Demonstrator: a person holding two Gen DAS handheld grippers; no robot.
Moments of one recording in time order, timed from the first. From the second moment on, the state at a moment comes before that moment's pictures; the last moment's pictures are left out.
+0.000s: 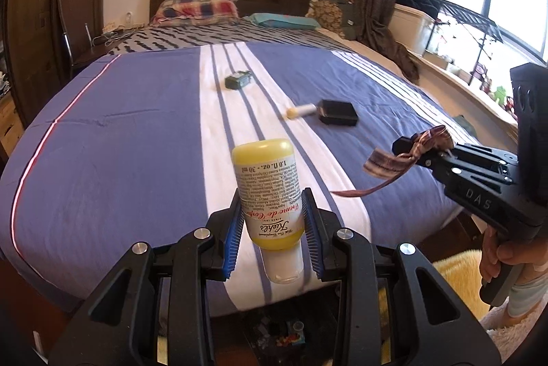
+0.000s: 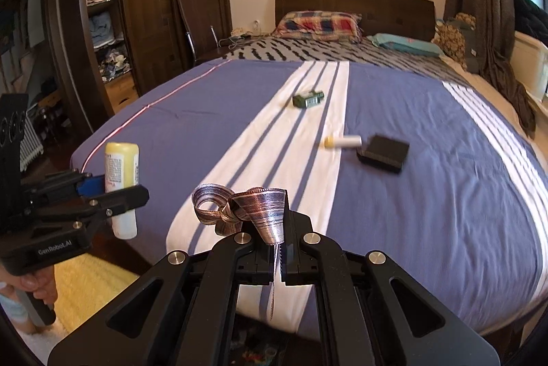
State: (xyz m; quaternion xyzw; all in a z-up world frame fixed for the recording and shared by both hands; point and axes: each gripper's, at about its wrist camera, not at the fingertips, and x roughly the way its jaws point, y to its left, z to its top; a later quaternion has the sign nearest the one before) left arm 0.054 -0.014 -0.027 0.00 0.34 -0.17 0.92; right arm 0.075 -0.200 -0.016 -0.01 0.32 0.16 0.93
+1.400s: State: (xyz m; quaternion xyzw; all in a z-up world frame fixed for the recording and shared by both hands) left arm 0.006 -0.032 -0.260 -0.01 0.55 -0.20 0.81; right arm 0.006 -0.190 -0.241 0.00 0.55 0.12 0.83
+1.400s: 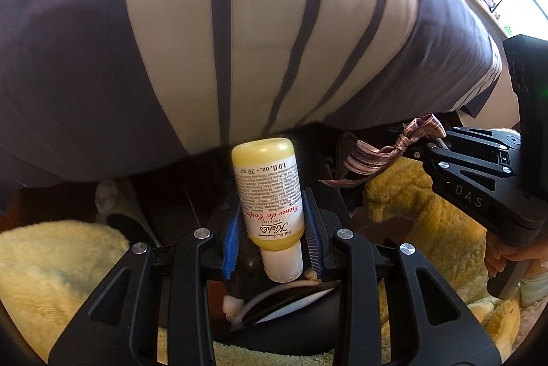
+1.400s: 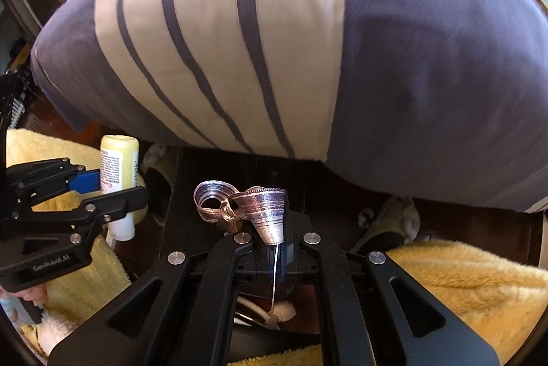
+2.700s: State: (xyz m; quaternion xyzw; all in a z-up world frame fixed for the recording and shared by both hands) left arm 0.011 -0.026 -0.262 0.02 0.58 -0.17 0.80; right arm 0.032 -0.201 -0.232 0.06 0.55 0.10 0.83
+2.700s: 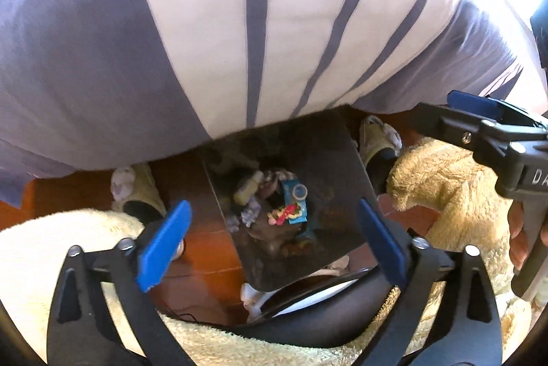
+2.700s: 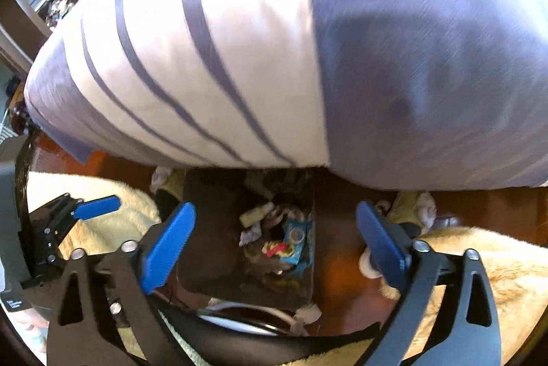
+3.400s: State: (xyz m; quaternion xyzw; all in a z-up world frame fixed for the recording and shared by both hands) left arm 0.030 -0.003 -0.147 0.01 0.47 -0.15 0.87; right arm 0.043 -0.213 -0.131 0.05 0.45 0.09 0.89
